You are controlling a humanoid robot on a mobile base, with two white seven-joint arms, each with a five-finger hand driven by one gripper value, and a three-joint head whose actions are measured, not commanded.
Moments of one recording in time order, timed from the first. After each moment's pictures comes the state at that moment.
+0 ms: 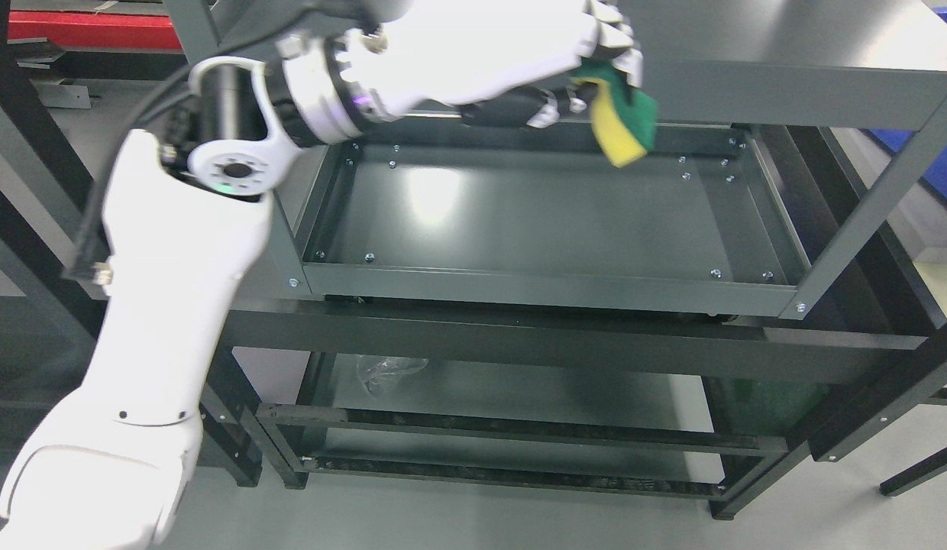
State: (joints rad) left arm -1.15 0.13 -0.38 -1.44 -0.51 -0.77 -0.49; right arm -0.07 0.00 -0.21 0.00 -0.11 0.08 -0.07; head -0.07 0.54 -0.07
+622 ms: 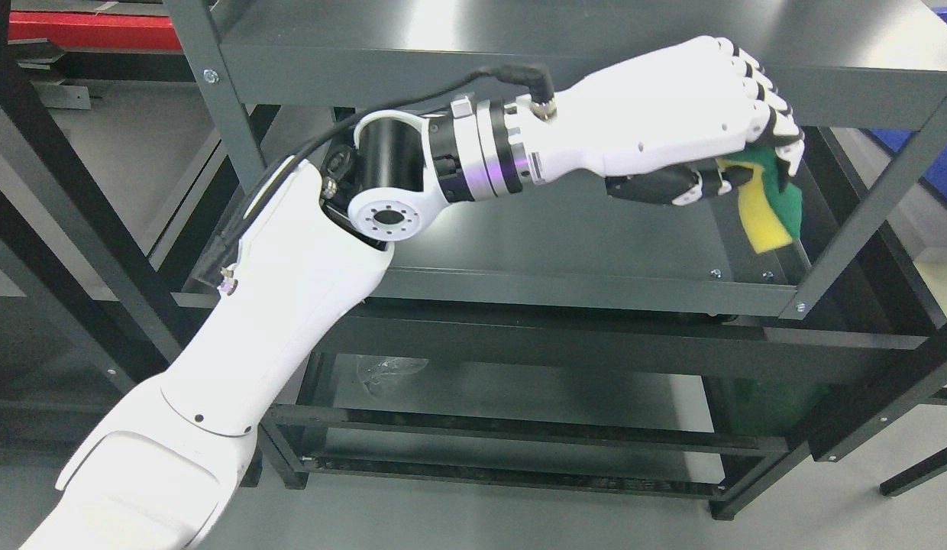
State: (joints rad) left arm -1.15 0.05 -0.65 -1.40 -0.48 -0.66 -0.37; right arm -0.07 0.00 -0.21 0.00 -0.11 0.08 -0.07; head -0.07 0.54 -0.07
